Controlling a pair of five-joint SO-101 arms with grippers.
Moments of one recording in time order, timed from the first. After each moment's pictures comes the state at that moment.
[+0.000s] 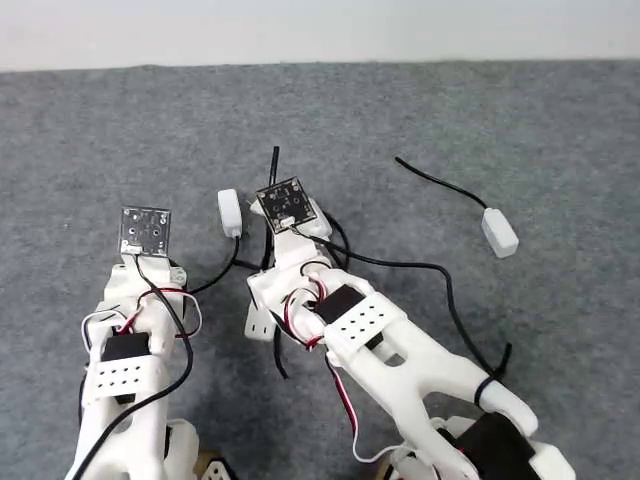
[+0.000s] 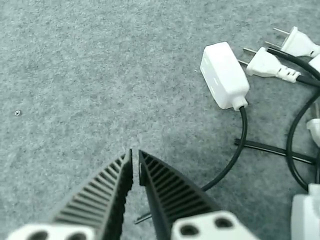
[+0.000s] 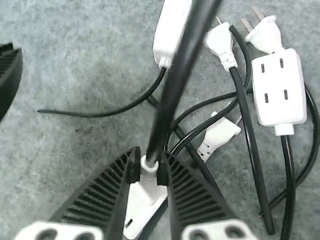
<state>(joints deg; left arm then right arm) -12.5 -45.3 78.7 23.1 -8.3 -42.2 -14.8 46.9 26.5 -13.7</state>
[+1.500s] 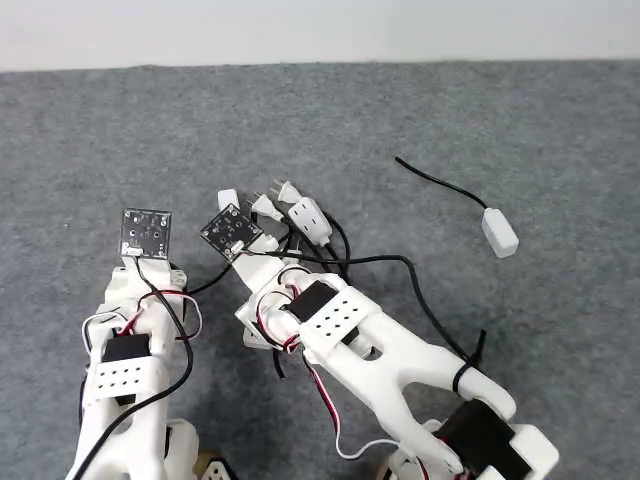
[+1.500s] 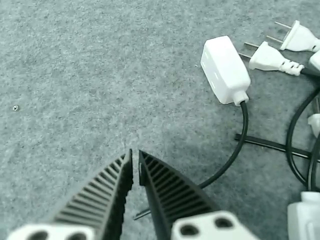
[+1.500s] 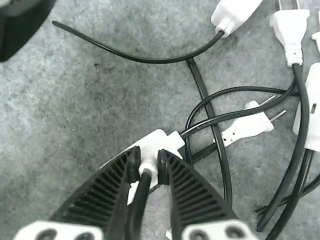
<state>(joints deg) -12.6 -45.4 79.5 23.1 -8.3 -46.8 -7.6 40.3 38.9 3.2</state>
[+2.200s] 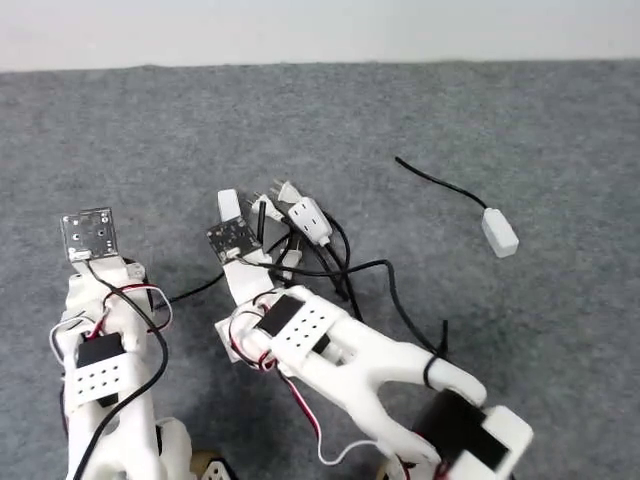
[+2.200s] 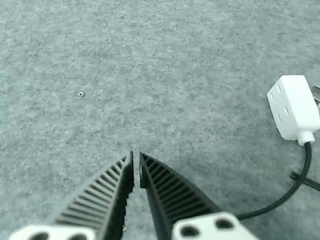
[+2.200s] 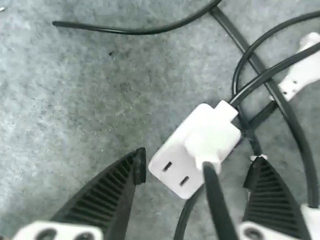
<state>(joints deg) -23.1 -45.4 77.0 22.7 -3.1 -53.9 -1.1 35.9 41.1 -22.7</state>
